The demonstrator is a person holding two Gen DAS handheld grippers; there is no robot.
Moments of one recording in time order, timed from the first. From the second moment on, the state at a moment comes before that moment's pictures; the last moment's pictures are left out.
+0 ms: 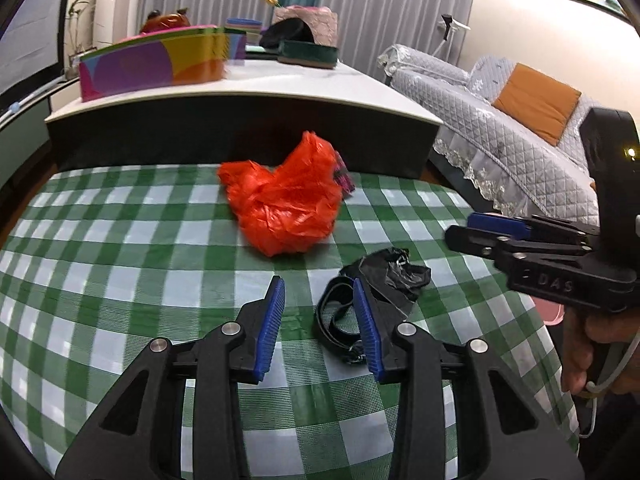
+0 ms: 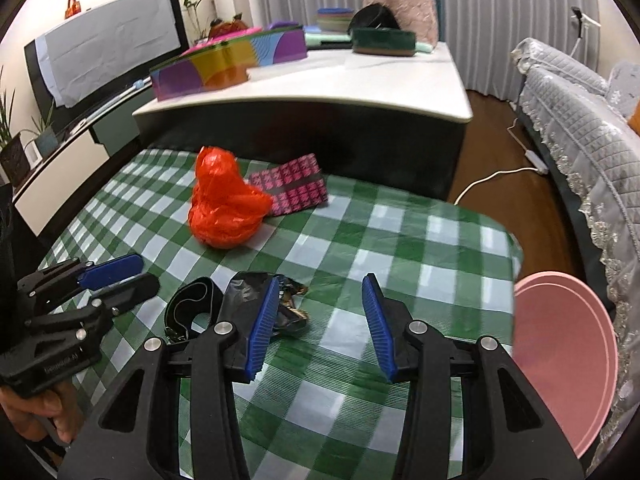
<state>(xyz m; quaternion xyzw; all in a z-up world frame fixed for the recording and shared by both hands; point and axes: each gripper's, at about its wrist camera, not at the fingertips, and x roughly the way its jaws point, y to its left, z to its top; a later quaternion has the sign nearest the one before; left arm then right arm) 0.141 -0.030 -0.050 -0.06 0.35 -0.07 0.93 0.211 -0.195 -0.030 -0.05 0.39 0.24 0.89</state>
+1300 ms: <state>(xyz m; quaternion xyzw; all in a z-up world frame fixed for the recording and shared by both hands) 0.132 -0.047 -0.032 -0.02 0.34 -0.07 0.94 0.184 -0.218 0.005 -0.05 0.35 0.24 0.90</state>
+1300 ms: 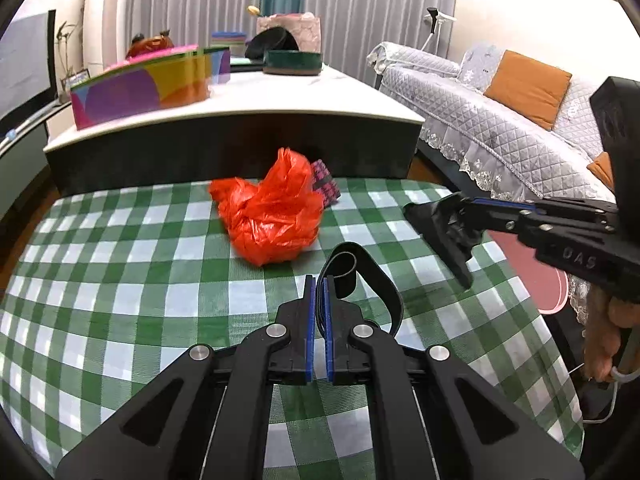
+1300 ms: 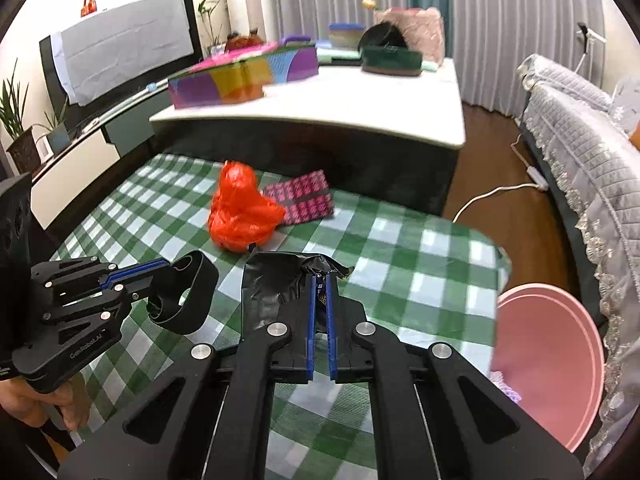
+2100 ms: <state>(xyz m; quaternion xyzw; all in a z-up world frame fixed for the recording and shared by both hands) 0.094 -0.071 0.013 -0.01 0.30 -0.07 0.95 0.133 -0.301 0.059 -0.01 0.29 0.19 0.94</state>
